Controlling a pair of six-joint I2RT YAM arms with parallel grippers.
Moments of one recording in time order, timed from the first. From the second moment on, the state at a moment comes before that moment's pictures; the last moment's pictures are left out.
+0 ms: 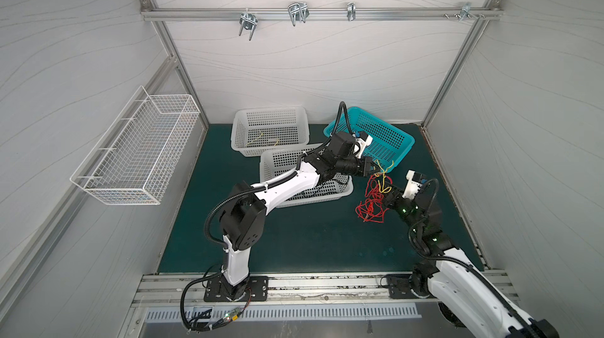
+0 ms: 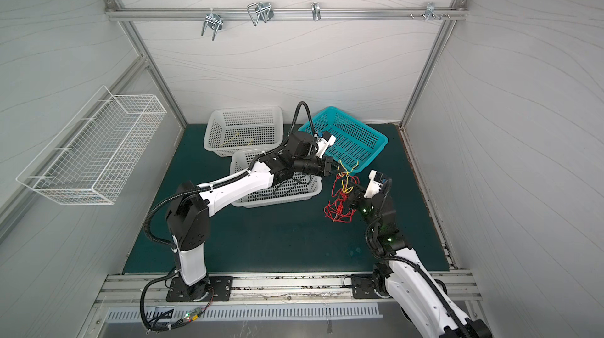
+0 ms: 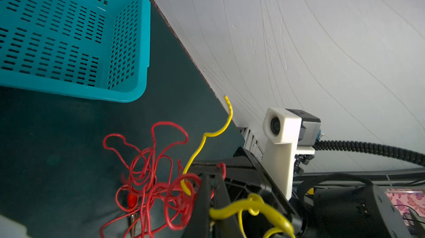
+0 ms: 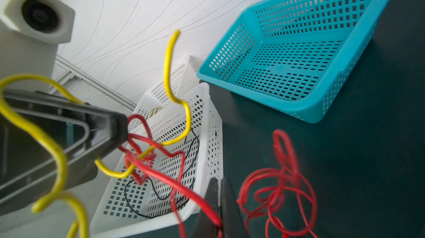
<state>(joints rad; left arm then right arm) -0.80 1.88 1.59 -0.20 0.50 -0.60 0.32 0.65 0.25 0.16 -0.06 0.69</state>
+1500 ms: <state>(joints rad) -0.74 1.79 1.53 -0.30 0.45 -0.05 0.20 0.71 0.64 -0.20 -0.54 0.44</state>
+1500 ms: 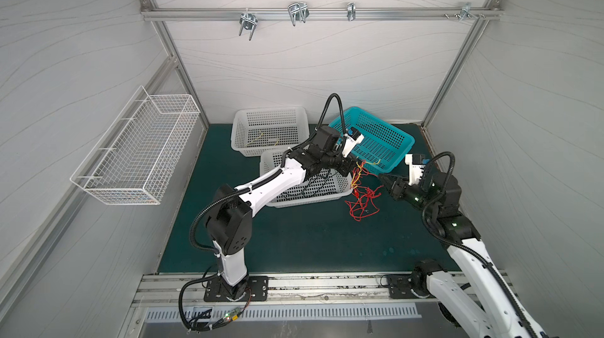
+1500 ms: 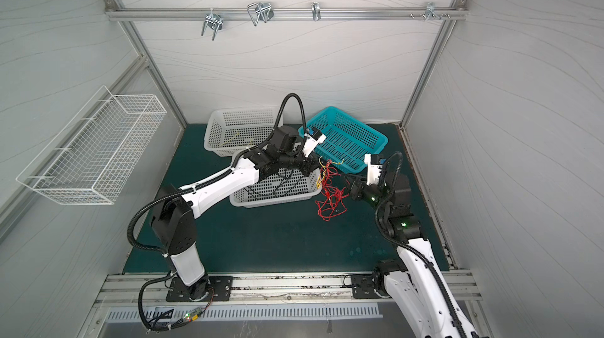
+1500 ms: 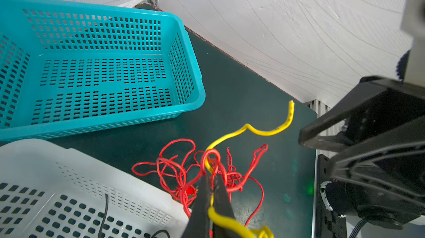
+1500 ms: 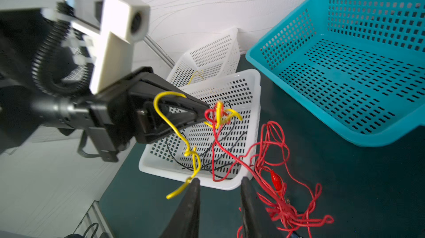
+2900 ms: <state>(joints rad) -0.82 1.74 1.45 -0.25 0.38 0.23 0.20 1.08 0.82 -0.27 -0.69 0.44</state>
